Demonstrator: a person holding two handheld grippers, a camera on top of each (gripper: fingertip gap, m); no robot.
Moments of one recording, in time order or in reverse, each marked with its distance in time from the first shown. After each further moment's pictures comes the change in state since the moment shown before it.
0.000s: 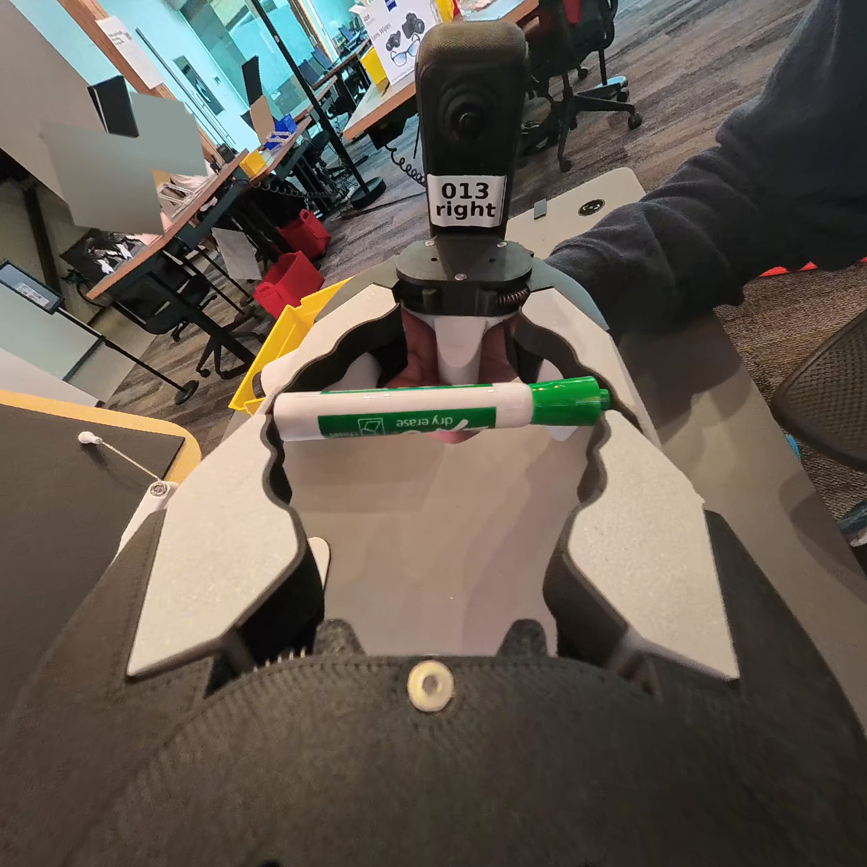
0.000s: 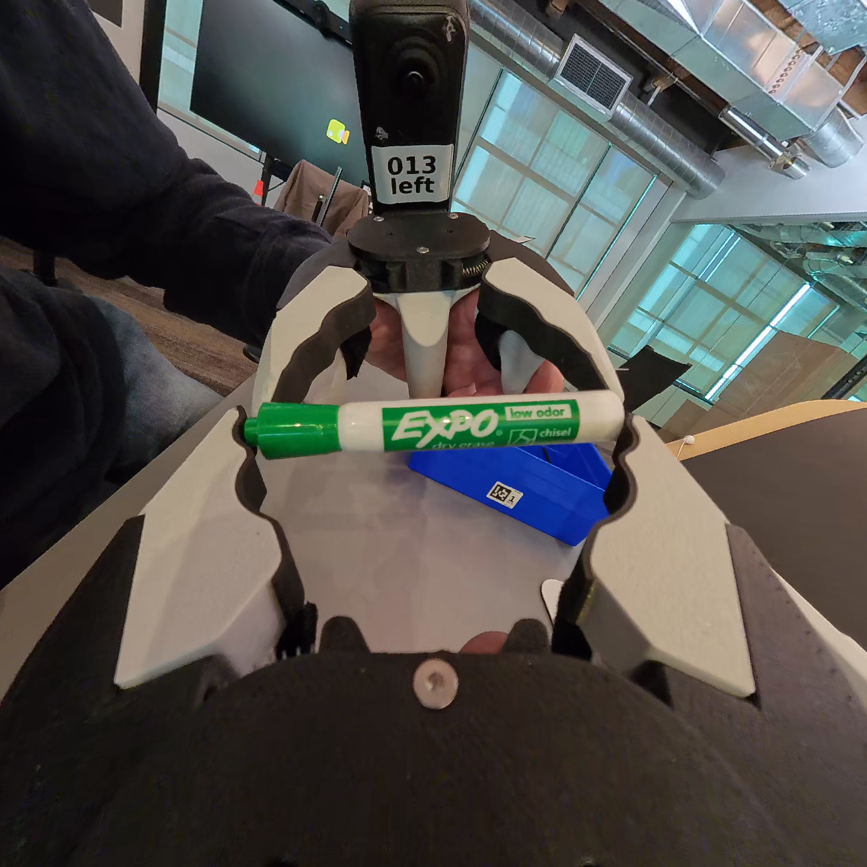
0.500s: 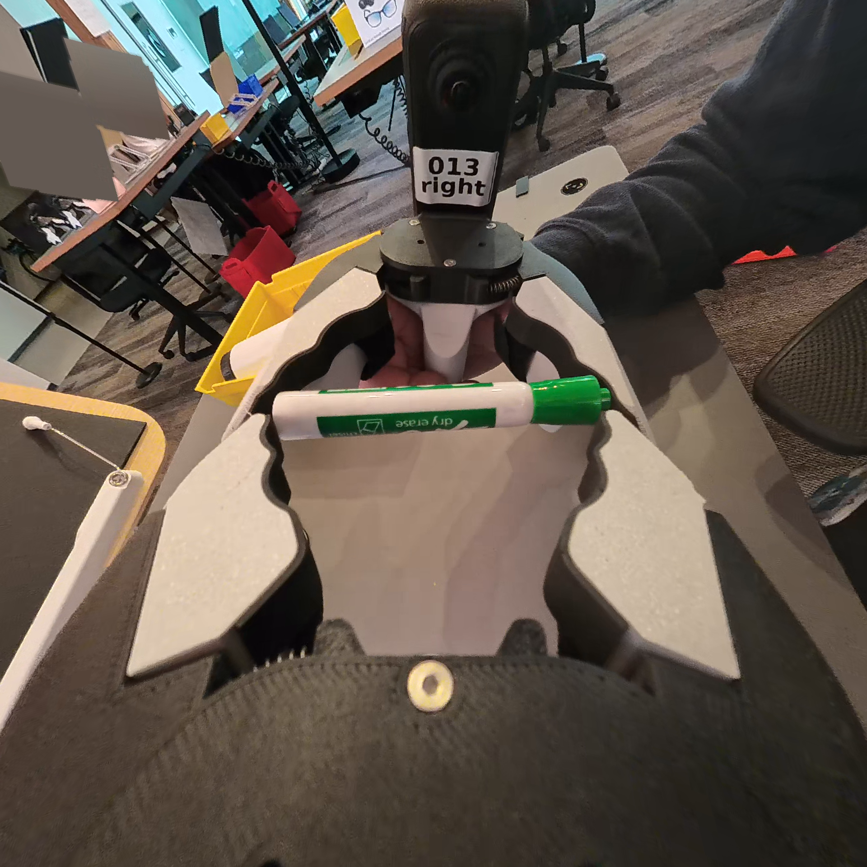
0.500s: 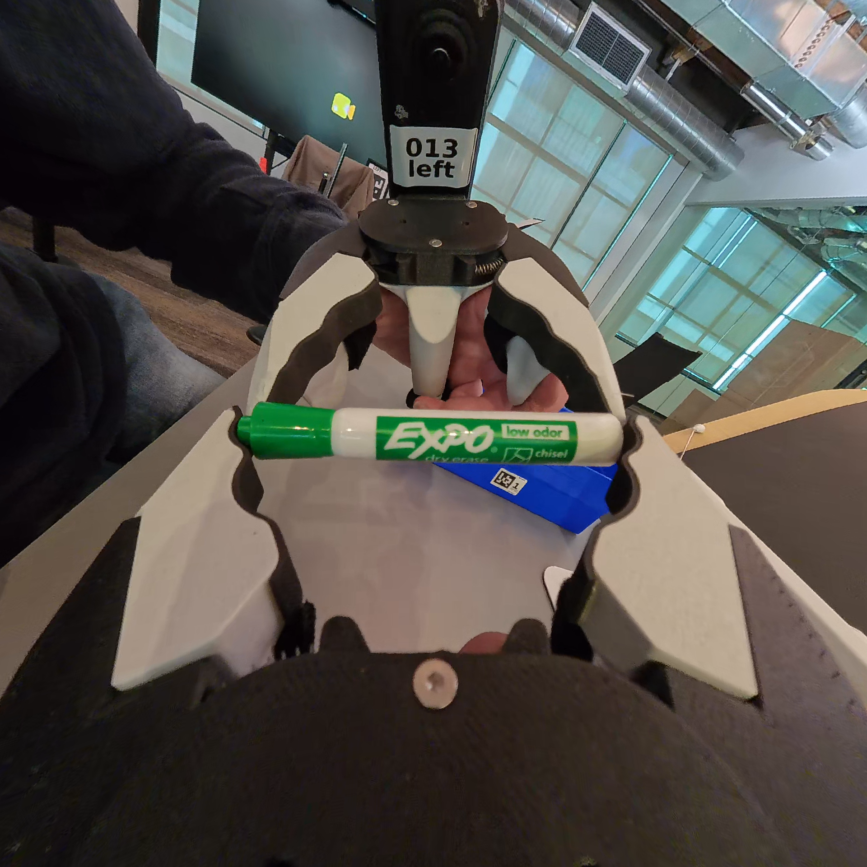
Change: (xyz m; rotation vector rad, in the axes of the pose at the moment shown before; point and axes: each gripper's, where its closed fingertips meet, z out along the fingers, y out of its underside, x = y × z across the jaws) left arm 0.005 0.011 0.005 -0.042 0.056 -0.032; right arm -0.003 0.010 0.001 -0.037 -0.017 -0.008
